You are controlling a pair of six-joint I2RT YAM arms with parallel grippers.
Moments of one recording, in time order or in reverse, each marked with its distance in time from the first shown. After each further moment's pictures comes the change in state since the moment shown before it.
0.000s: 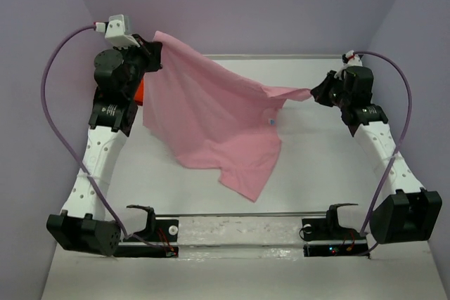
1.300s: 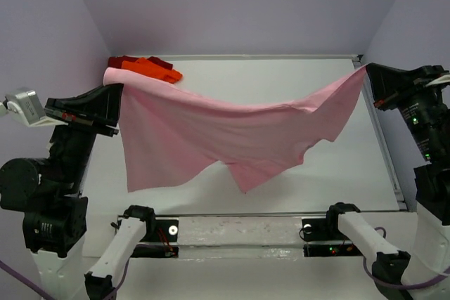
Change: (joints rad) left arm -0.014 -0.565 0.156 -0.336 0.074 -0.149; right arm 0.000 -0.395 0.597 -0.356 -0.012 -0.029
